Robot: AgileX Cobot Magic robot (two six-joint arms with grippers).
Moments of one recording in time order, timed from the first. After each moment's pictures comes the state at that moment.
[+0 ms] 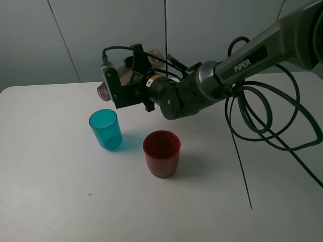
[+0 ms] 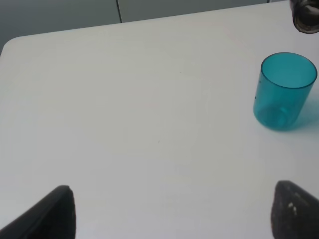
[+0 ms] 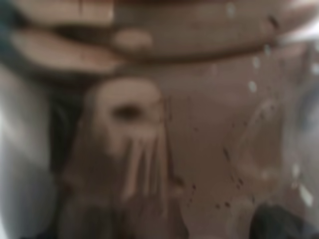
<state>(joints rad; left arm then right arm) -0.14 0.00 -0.51 0.09 1.08 -0.05 0.78 2.20 -1.22 0.35 -0.65 -1.78</state>
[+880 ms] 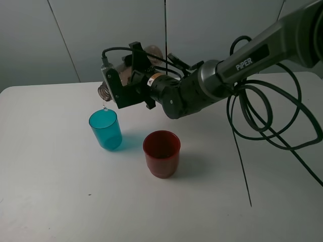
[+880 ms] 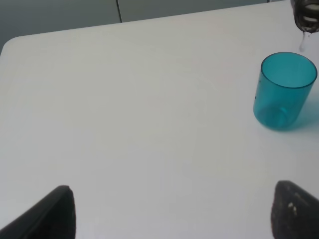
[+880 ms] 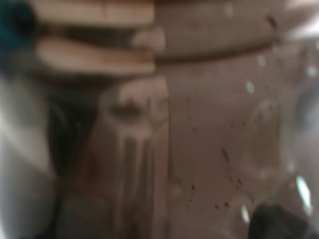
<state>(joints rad) -0.14 0.00 -0.51 0.09 1.08 -0.05 0.76 2.20 -1.22 0.27 -0.67 -1.78</state>
